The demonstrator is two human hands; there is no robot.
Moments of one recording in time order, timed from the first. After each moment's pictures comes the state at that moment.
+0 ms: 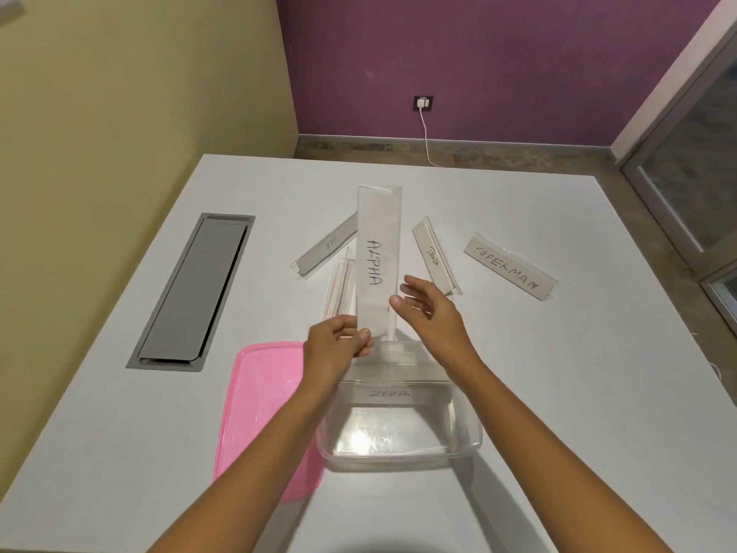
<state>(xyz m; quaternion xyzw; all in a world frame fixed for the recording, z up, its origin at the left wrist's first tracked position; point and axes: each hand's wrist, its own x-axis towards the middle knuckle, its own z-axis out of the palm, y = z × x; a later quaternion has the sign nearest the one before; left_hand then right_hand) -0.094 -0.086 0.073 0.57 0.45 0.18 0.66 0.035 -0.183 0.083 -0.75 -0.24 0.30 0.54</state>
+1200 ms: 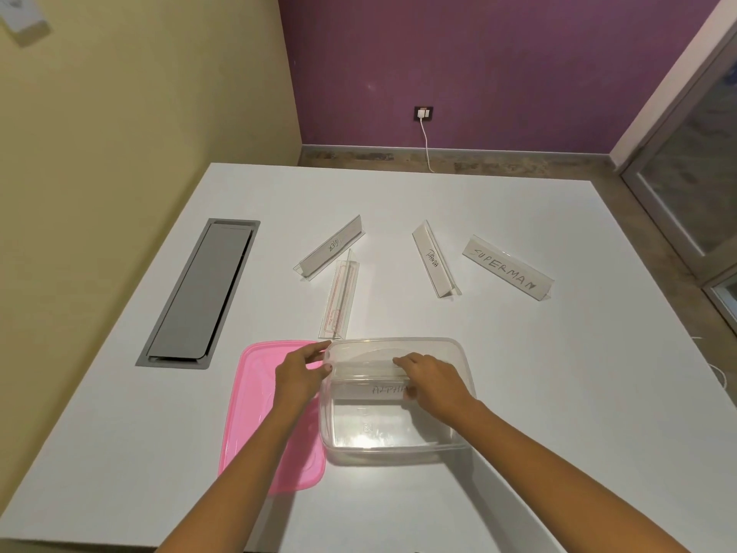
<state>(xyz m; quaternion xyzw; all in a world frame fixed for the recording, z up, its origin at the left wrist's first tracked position) -0.145 -0.070 0.024 0.70 0.50 0.09 0.51 0.016 -0.227 0.008 -0.82 -0.54 0.18 0.03</state>
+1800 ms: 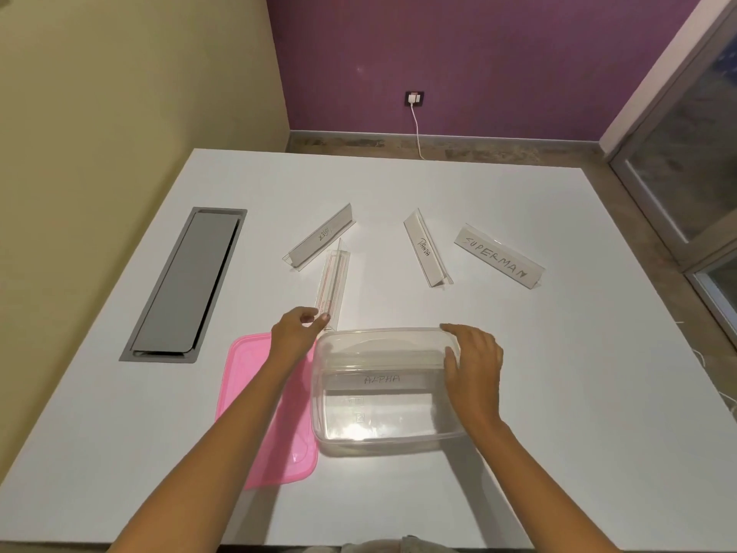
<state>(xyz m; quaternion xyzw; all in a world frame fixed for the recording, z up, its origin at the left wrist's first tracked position) -0.109 -0.034 0.024 0.73 0.49 0.06 0.47 0.019 -0.265 0.015 -0.90 -0.30 -0.03 0.33</state>
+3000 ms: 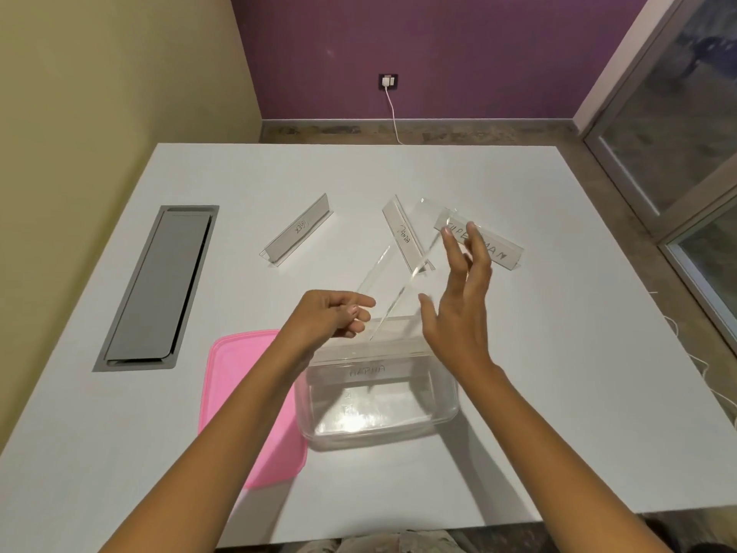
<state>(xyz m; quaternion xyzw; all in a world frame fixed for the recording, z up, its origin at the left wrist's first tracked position) -0.084 -0.085 0.109 0.65 0.32 0.01 0.69 0.038 -0.232 0.084 -0.84 -0.35 -0.11 0.39</state>
